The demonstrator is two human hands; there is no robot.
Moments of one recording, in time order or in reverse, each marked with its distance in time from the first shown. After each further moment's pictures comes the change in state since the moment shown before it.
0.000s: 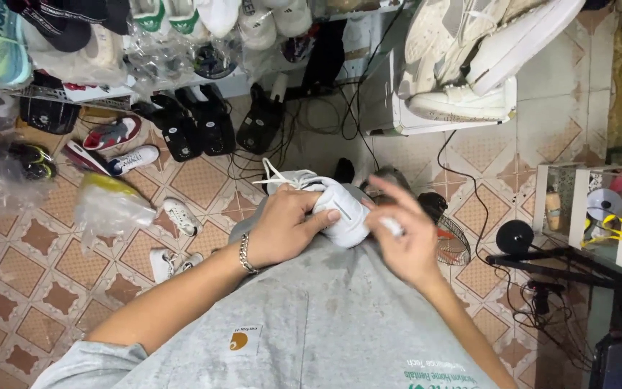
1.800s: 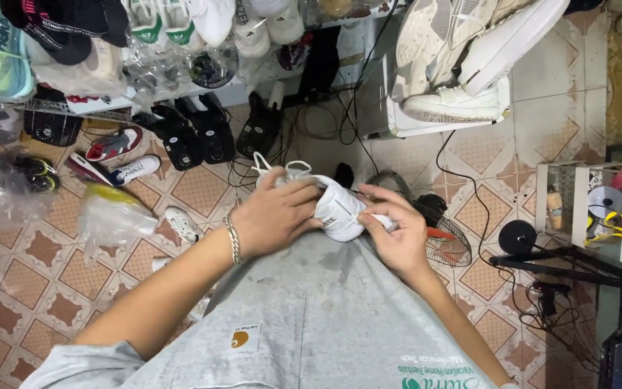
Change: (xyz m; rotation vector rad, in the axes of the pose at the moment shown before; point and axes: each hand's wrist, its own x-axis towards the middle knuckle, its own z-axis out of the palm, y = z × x) left_hand 0.005 -0.027 -0.018 0.818 -0.085 0.527; right_hand -0.010 0.037 0.017 0.236 0.106 0.028
